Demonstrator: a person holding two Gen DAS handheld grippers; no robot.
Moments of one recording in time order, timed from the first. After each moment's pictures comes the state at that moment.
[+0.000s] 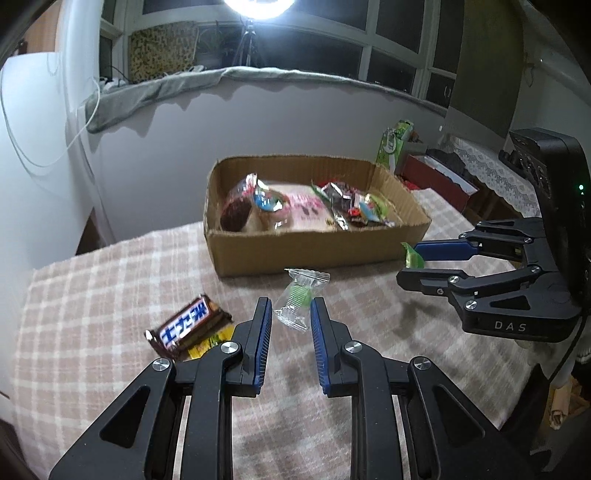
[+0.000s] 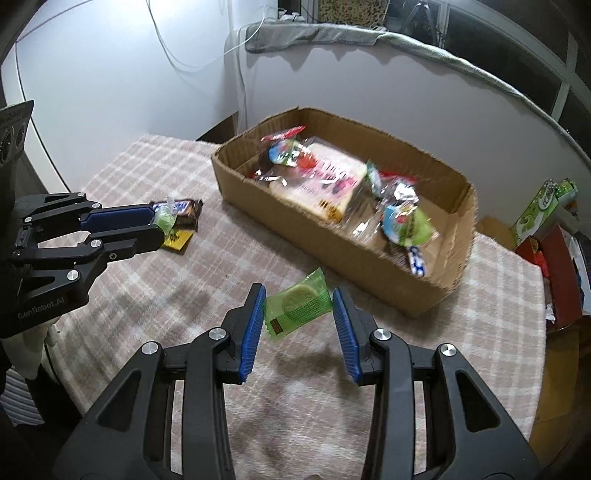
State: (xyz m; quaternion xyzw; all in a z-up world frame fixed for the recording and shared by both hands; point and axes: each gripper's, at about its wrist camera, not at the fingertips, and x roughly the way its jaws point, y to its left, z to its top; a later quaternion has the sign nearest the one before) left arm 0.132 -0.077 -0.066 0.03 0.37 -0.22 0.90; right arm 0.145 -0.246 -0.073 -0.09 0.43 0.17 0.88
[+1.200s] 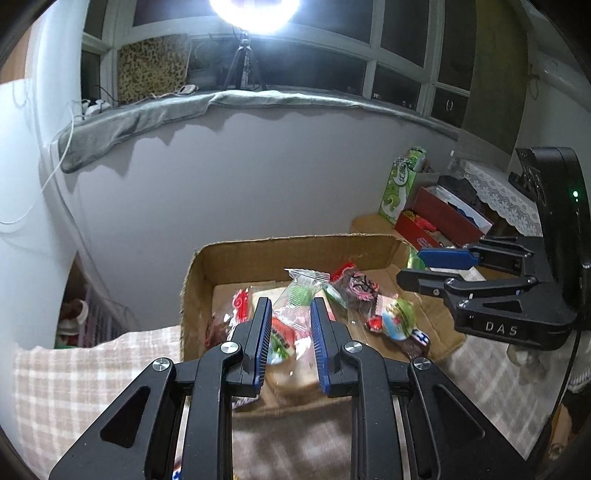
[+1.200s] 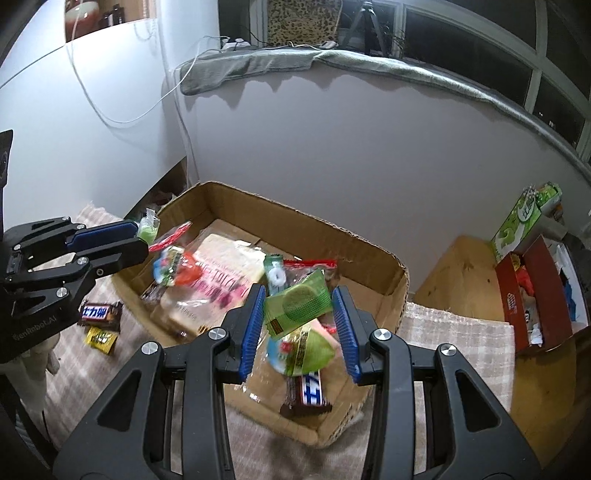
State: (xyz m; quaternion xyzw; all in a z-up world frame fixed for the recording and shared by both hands) left arm 0.243 -0.119 -0.042 0.03 0.34 -0.22 0.91; right arm 0.263 -0.302 -0.047 -0.05 0.41 0.12 0.90
